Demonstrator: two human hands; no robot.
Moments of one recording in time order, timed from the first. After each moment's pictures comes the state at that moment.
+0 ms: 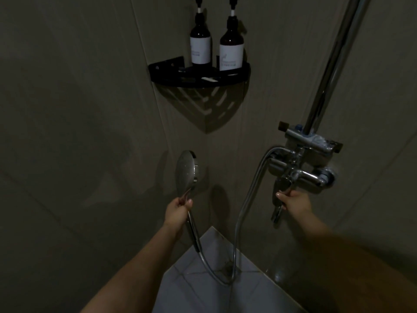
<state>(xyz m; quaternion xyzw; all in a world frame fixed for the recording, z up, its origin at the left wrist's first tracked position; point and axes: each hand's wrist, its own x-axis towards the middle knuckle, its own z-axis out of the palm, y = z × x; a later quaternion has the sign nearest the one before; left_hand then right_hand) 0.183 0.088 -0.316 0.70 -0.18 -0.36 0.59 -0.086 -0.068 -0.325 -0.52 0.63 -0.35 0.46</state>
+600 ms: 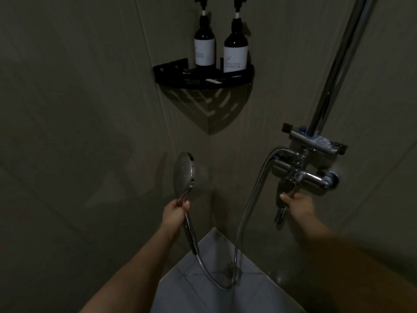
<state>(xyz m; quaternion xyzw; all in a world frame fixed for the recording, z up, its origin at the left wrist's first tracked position) 0.198 0.095 -0.319 0.70 -0.17 -0.36 0.59 -0.082 -0.056 -0.311 -0.52 0.65 -0.33 0.43</state>
